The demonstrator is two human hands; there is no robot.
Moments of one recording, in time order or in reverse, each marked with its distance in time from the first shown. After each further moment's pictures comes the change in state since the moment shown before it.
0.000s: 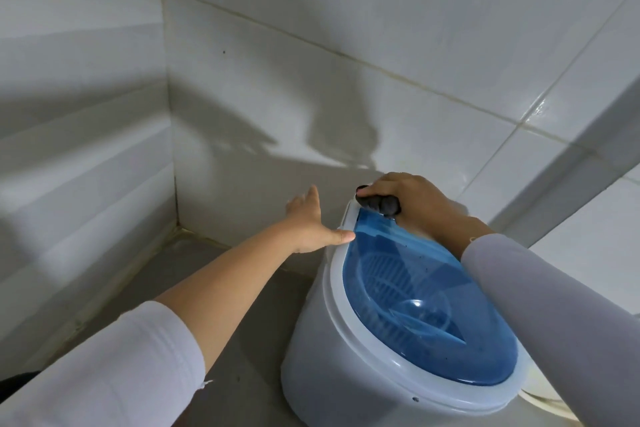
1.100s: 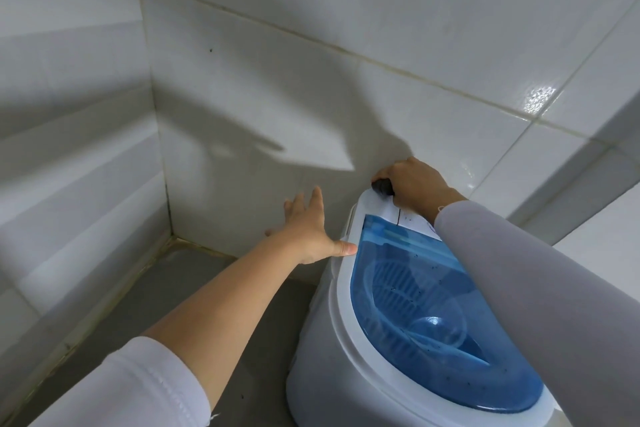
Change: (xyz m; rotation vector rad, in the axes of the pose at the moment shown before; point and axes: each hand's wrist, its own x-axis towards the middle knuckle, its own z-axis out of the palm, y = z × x) left_hand 0.027 -0.009 0.002 0.133 0.008 0.011; right_hand 0.056 0.024 0.014 -0.219 -0.116 0.289
